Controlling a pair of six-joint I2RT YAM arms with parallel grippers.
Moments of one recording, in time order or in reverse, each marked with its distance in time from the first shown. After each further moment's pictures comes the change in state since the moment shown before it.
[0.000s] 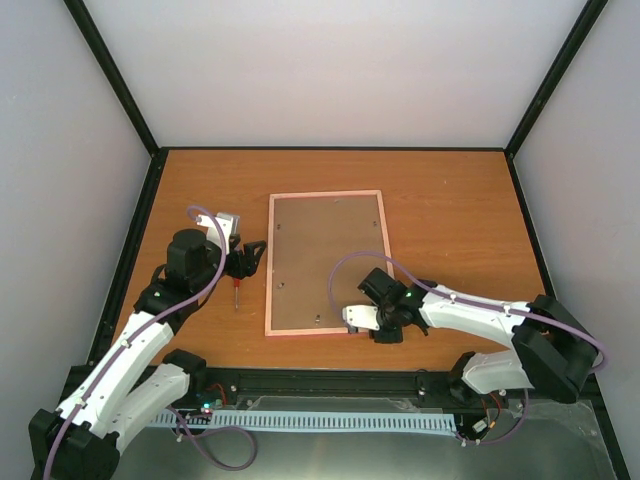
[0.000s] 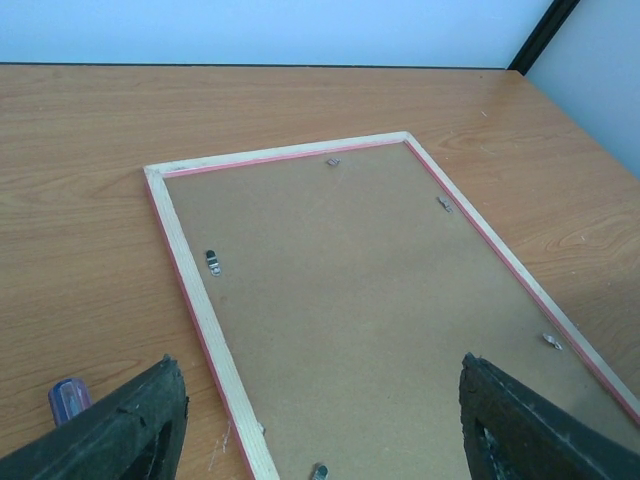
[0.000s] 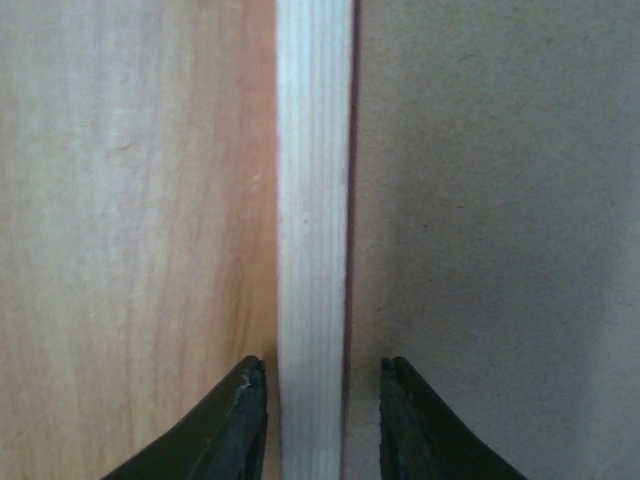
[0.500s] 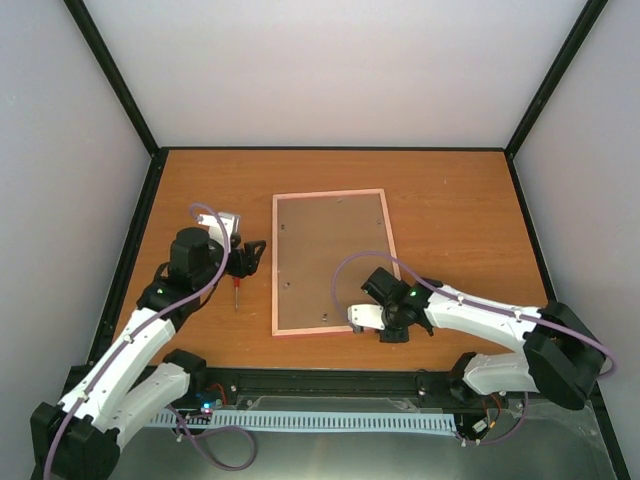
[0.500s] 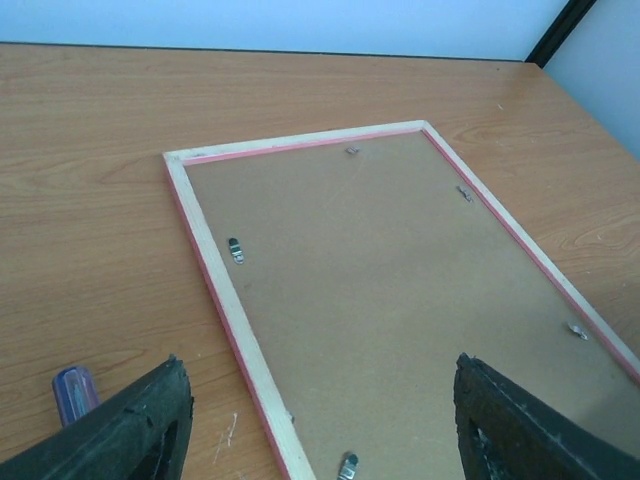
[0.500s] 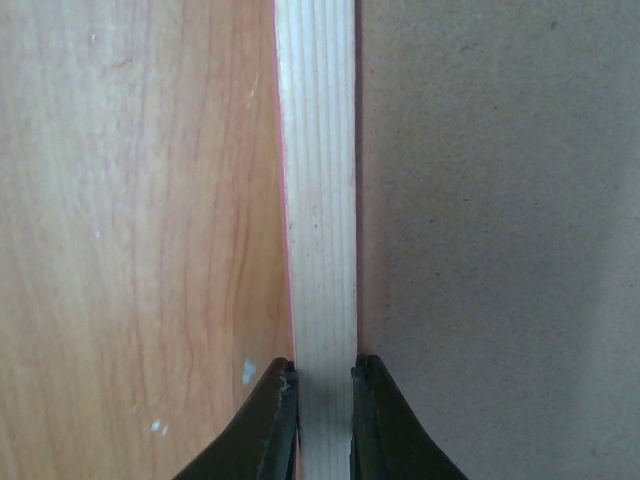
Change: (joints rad) left arm -0.002 0.034 0.000 0.001 -0.022 -0.017; right arm 0.006 -0.036 0.017 -0.072 0.077 0.017
